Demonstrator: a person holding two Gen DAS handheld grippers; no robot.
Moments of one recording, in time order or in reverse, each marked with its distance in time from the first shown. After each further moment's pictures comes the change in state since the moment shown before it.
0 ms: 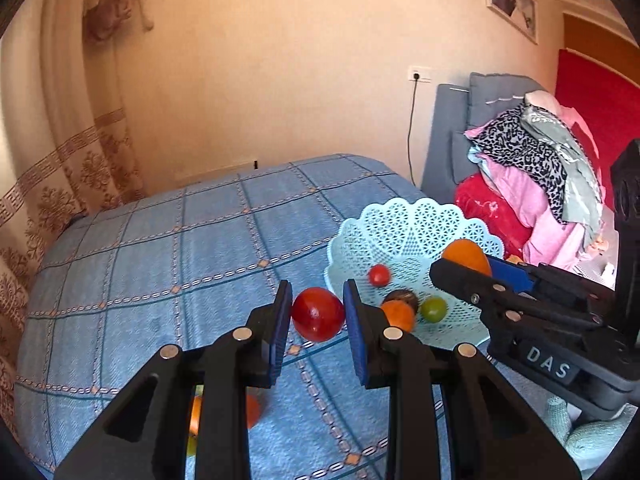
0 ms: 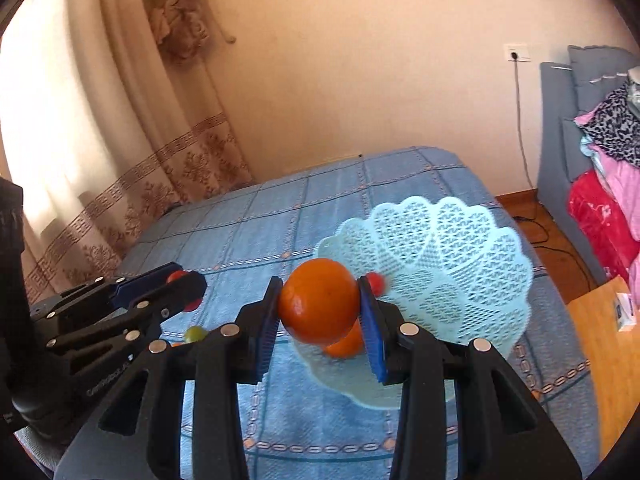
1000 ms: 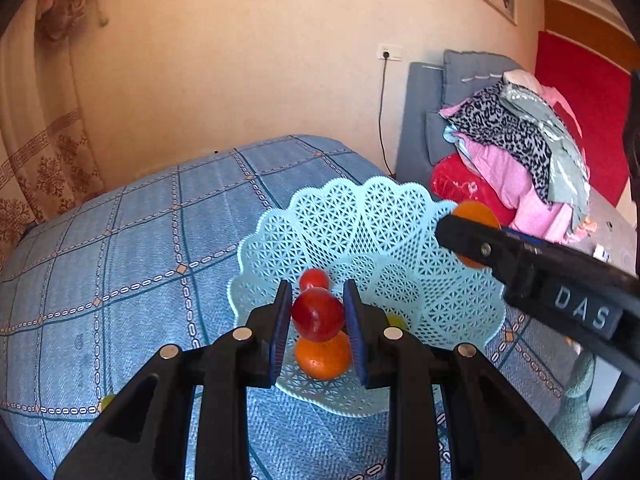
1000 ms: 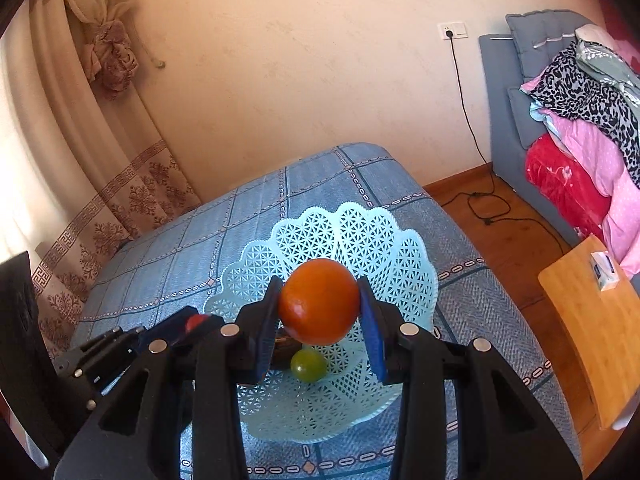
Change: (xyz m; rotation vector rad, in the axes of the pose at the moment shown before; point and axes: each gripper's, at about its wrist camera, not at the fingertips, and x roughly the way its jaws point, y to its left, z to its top) left arm 0.074 -0.058 0.001 0.060 0.049 -0.082; right arm 0.008 -0.067 0.009 0.163 -0.008 -0.115
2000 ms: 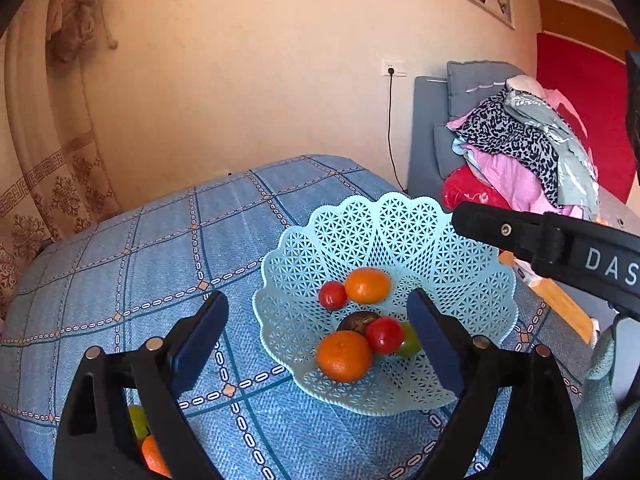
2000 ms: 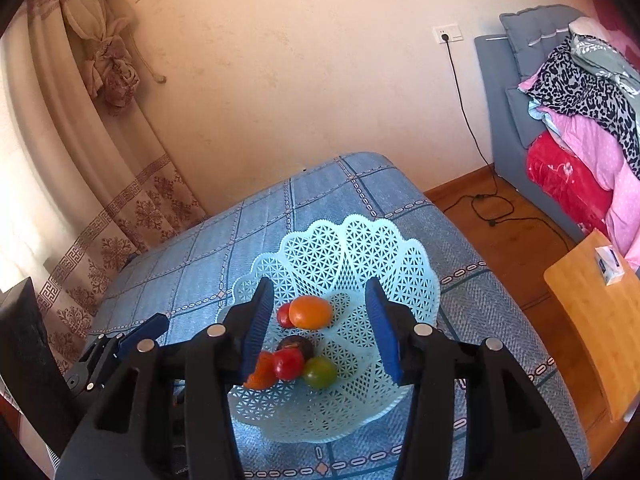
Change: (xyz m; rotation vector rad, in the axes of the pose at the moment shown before) left arm -0.013 0.007 -0.004 0.026 -0.081 0.061; right arm -0.015 0.000 0.003 0.036 -0.042 0.030
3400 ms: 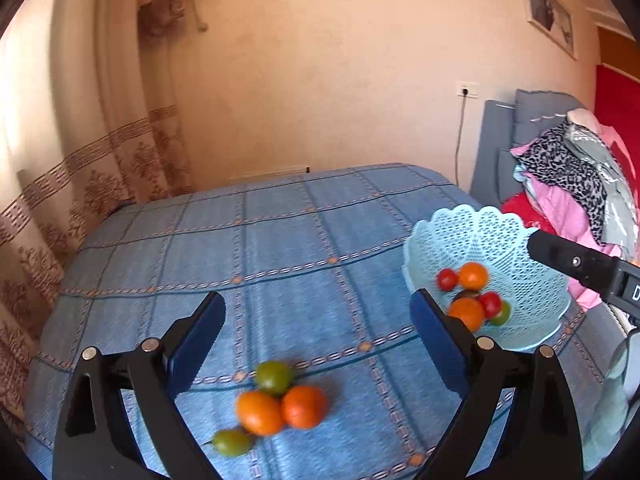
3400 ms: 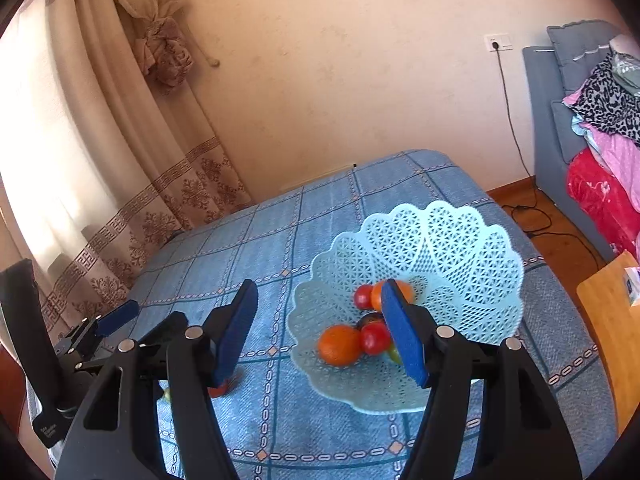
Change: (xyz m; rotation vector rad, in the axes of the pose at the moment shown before) left arm -0.073 0.098 -0.031 -0.151 -0.010 0.201; right arm -0.005 0.063 -0.023 -0.110 0.030 0.146
